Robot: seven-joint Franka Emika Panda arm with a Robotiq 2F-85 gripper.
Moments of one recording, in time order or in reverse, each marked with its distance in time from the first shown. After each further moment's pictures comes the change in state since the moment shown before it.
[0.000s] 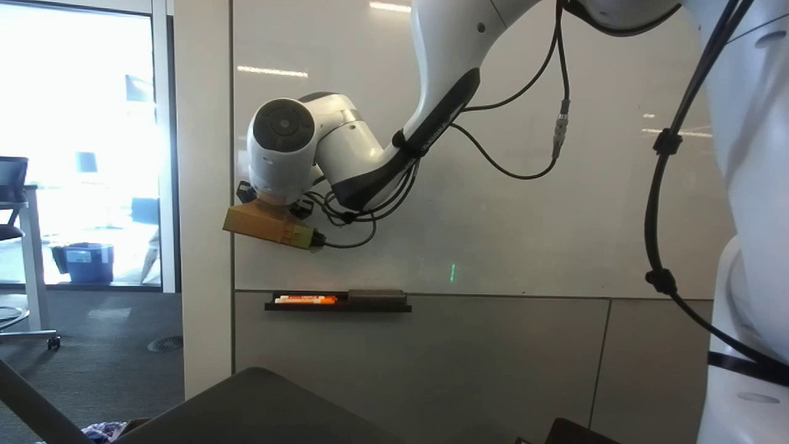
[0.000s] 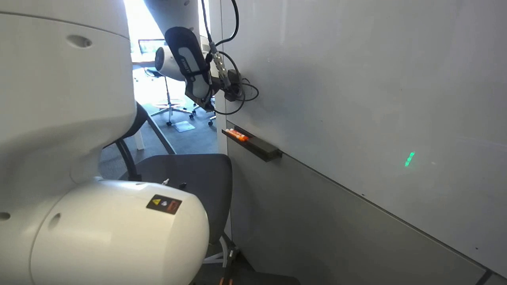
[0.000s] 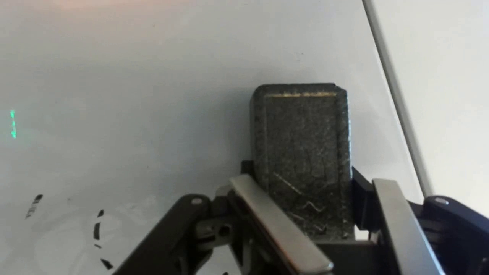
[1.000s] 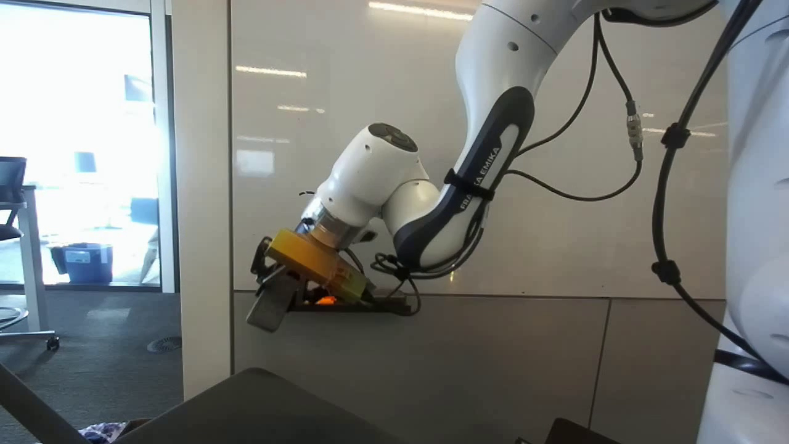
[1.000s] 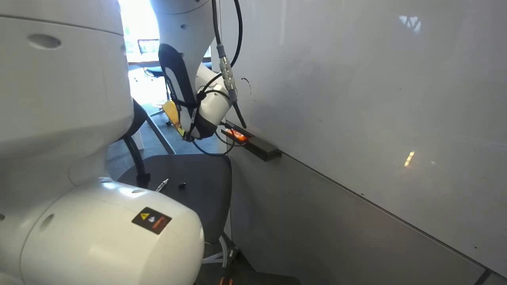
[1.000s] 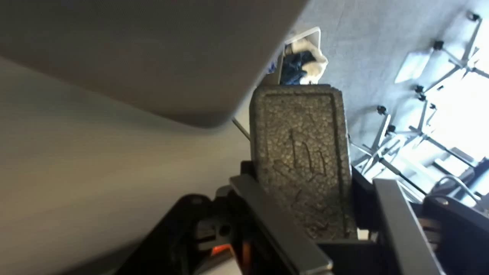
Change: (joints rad) arm -0.201 -0.078 0.044 -0.413 0.539 0.735 -0.378
